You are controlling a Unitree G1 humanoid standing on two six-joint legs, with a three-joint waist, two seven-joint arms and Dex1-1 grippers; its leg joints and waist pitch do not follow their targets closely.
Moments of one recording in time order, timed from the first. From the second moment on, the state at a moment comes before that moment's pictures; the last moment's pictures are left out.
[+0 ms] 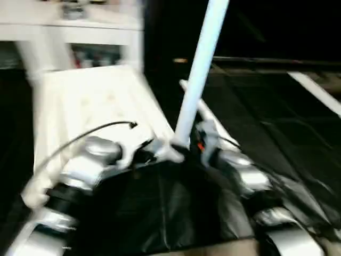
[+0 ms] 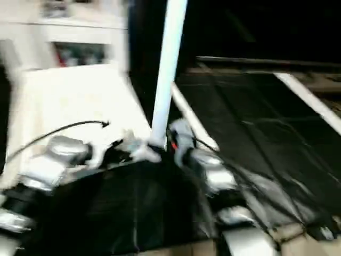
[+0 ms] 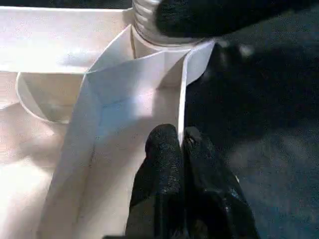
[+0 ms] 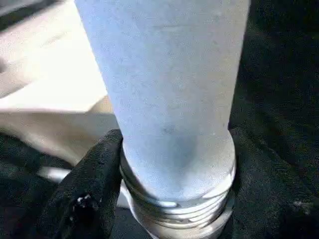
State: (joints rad) left arm -0.53 0.33 -0.26 0.27 0.09 0.64 -0.85; right arm -0.64 0.00 0.02 0.86 0.15 0.13 0.55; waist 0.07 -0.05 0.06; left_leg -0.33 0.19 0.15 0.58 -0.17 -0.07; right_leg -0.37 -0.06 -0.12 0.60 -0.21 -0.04
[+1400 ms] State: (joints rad) left arm -0.50 0.61 -0.33 0.31 0.01 0.17 -1.28; right arm -0.51 -0.29 0.17 0.56 0.18 0.04 1.24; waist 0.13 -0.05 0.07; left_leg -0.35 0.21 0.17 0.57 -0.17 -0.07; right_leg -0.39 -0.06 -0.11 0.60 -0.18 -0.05
